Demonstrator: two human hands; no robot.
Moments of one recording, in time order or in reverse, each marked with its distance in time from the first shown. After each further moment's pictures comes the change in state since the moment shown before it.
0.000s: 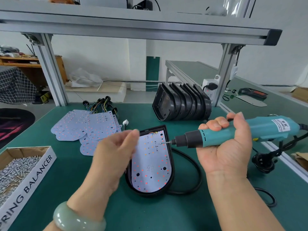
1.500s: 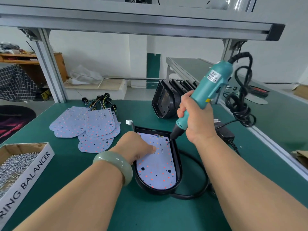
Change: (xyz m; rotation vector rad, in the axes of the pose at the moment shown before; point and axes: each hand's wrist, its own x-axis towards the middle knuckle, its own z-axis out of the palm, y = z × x) left_hand 0.050 -0.008 0.039 0.959 -0.189 -0.172; right_hand 0.073 0.045 -0.004 -0.670 -0.296 -0.070
